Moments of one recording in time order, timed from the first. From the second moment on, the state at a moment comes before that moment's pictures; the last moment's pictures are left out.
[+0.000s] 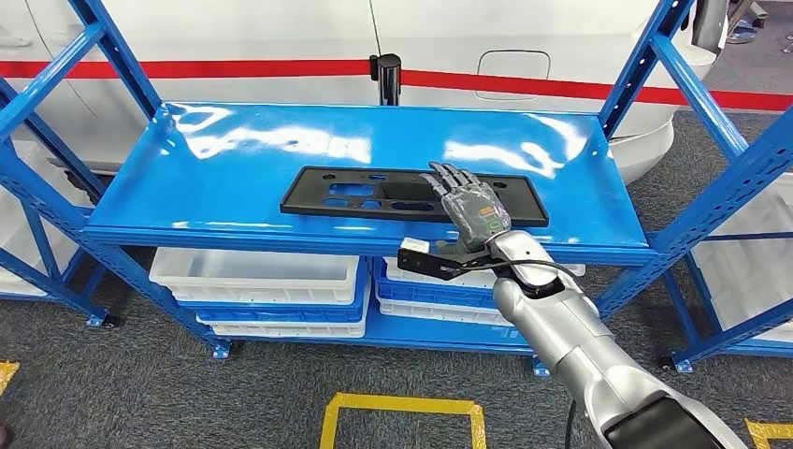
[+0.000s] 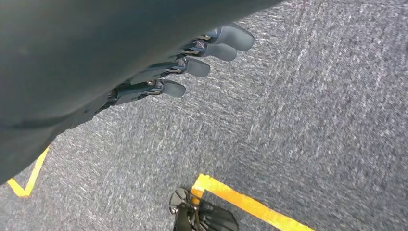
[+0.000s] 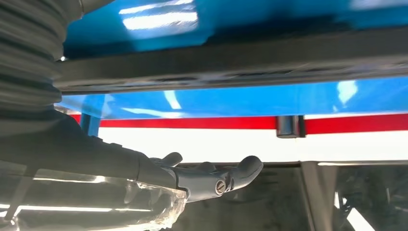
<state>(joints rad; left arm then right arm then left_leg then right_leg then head) -0.05 -0.10 0.75 -0.21 -0.46 0.31 -0.31 -0.78 -0.04 0.75 -0.74 1.06 -0.34 -0.19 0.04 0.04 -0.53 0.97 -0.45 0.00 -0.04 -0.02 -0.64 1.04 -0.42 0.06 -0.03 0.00</state>
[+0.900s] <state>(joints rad) -0.05 -0.09 0.76 -0.21 -0.46 0.33 -0.36 -0.78 -0.03 0.76 -0.70 1.05 -0.35 -0.18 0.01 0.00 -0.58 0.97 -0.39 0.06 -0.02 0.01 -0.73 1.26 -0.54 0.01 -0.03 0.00</state>
